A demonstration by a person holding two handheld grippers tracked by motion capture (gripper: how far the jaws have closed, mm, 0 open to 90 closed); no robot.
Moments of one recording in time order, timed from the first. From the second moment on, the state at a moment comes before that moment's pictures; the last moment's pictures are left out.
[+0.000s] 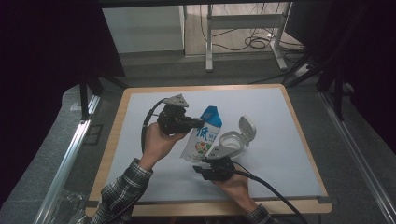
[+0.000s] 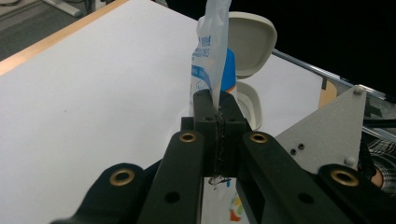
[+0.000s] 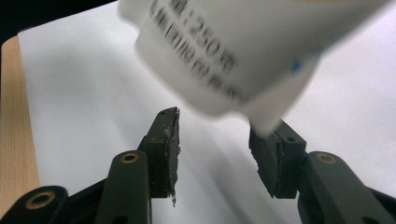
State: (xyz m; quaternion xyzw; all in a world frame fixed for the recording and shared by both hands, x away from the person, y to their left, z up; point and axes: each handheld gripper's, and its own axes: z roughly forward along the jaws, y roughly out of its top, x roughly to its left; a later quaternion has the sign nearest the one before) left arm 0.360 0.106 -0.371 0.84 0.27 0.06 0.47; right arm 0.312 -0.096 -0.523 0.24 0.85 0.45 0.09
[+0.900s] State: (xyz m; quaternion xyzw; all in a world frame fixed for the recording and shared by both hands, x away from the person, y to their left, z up) left arm 0.380 0.131 -0.404 0.82 0.30 0.10 0.47; right arm 0.309 -0.118 -0.519 0.25 0.86 0.44 0.08
